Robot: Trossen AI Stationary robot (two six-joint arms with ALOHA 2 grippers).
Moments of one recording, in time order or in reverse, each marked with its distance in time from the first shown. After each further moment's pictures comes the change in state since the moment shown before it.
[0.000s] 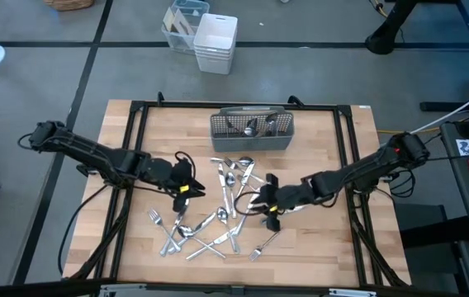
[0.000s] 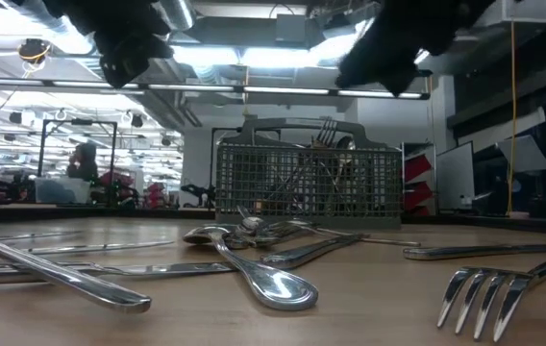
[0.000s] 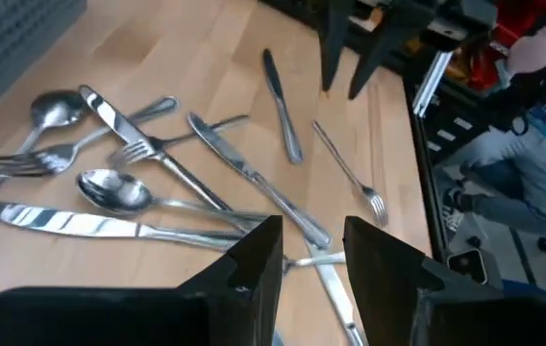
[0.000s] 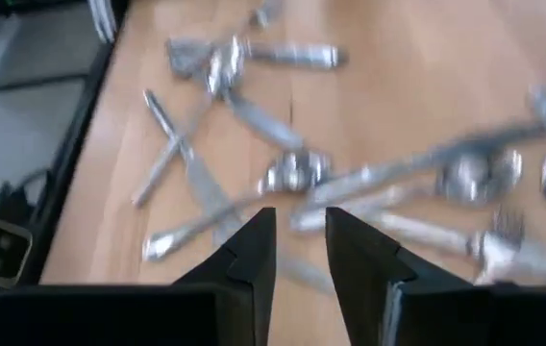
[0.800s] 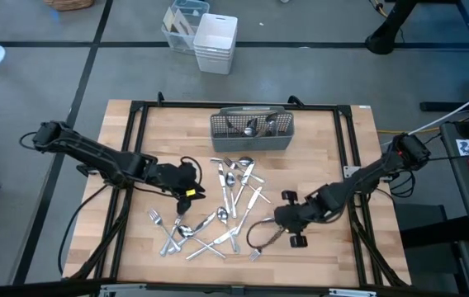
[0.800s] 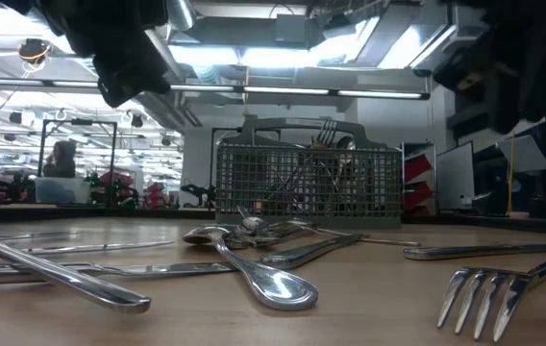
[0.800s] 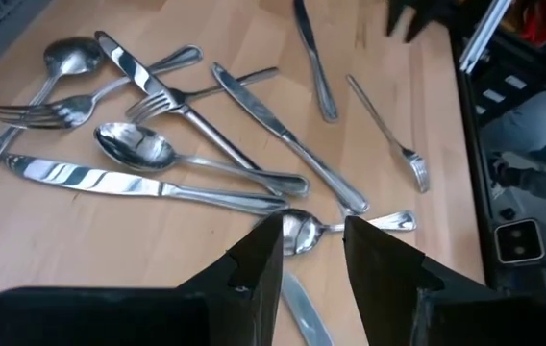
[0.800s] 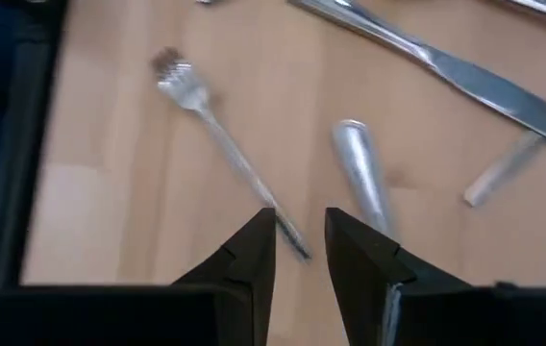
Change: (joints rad) left arm 0.000 0.087 0.000 -0.040 -0.004 0.000; right arm 0.177 0.006 0.054 -0.441 -0.130 0.022
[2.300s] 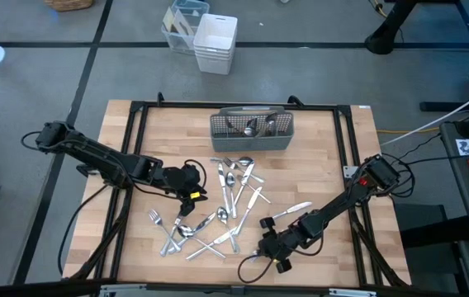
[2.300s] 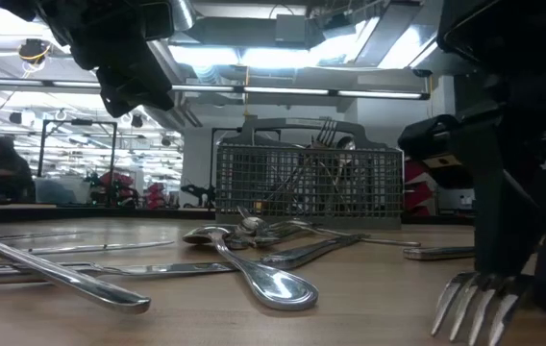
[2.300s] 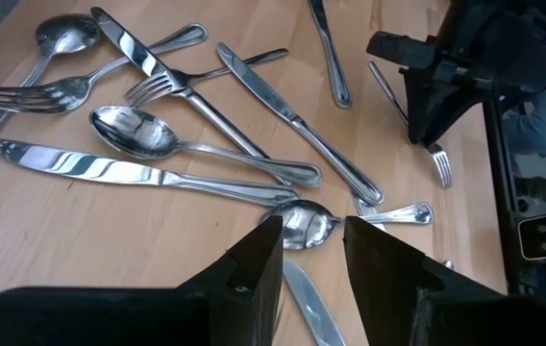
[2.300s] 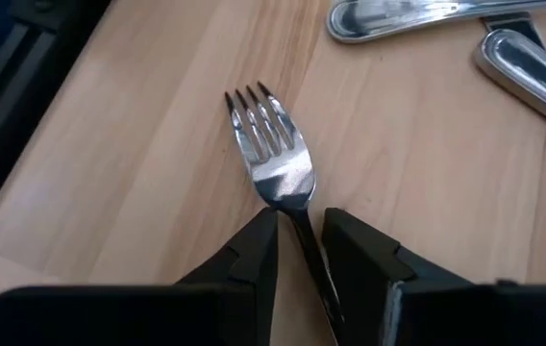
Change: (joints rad) left arm 0.000 0.061 0.000 0.023 0.000 -0.006; right arm 0.075 0.431 0.002 0.546 0.091 -0.176
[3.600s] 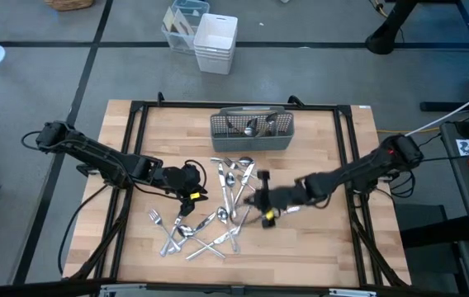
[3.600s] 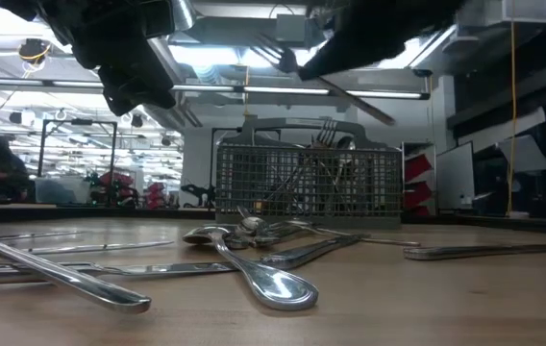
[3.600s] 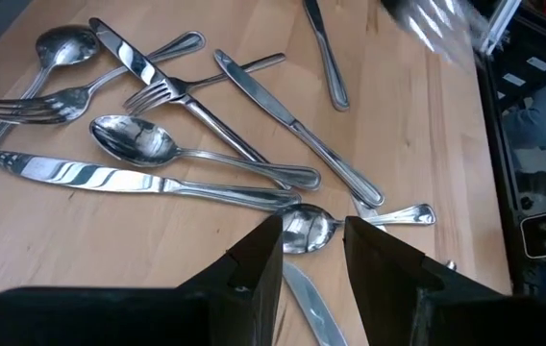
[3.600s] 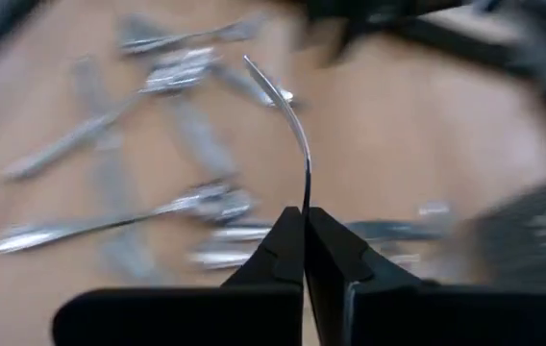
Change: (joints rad) left arm 0.000 0.000 0.000 0.009 -0.004 0.027; right arm -0.296 -0.380 -0.002 -0.027 0.187 -0.338
